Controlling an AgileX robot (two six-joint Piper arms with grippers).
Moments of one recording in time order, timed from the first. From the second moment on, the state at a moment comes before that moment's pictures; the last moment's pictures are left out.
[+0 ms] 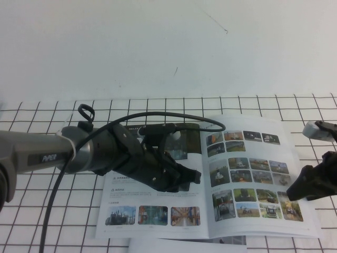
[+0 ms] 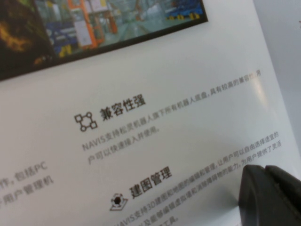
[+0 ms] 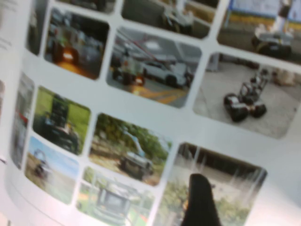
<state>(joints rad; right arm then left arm) -0.07 1.89 -0.99 0.78 0.88 -0.87 -0.50 2.00 -1.15 -0.95 0.44 0.56</state>
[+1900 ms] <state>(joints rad) -0.08 1.85 -1.22 0.94 1.24 -0.89 -0.50 2.00 -1.15 -0.95 0.44 0.56</state>
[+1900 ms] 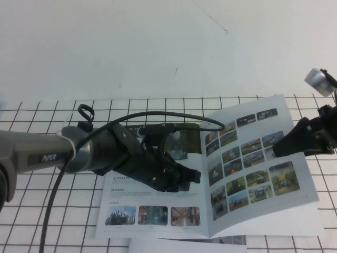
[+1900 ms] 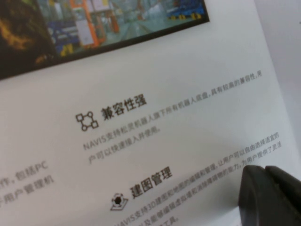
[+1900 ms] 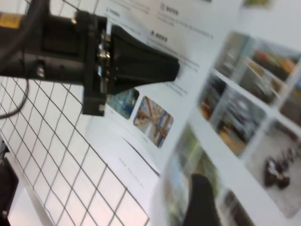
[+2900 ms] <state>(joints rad) 0.12 1.82 -1.26 1.21 1.18 -0.98 -0.43 1.86 -1.14 -0.95 0.47 0.56</state>
